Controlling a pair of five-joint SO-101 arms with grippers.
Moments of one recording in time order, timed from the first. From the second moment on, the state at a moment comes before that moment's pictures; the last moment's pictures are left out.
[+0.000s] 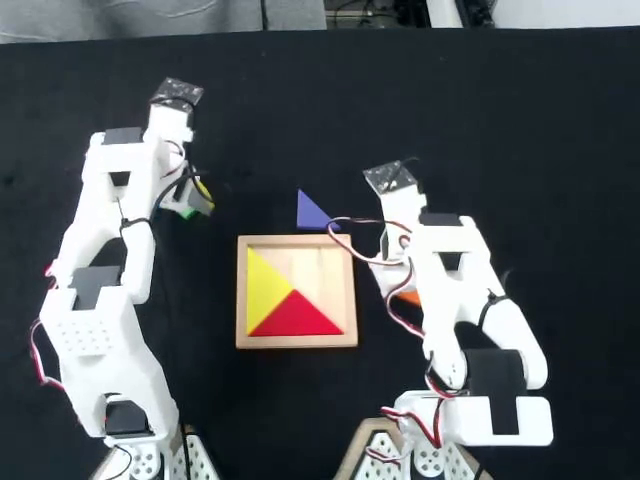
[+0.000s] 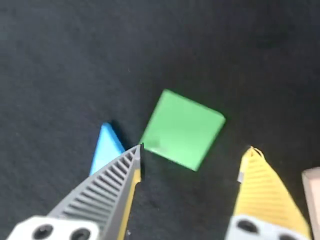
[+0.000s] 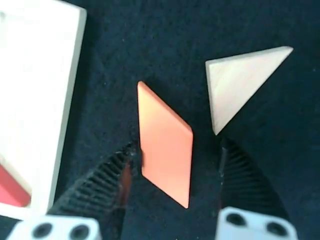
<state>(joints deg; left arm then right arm) -9.7 26.3 -5.1 62.2 -22.8 -0.3 -5.1 45.5 53.0 19.7</state>
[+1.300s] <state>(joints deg) -21.4 -27.9 62.5 33.5 -3.9 -22.5 -28.0 49.2 61.8 7.8</state>
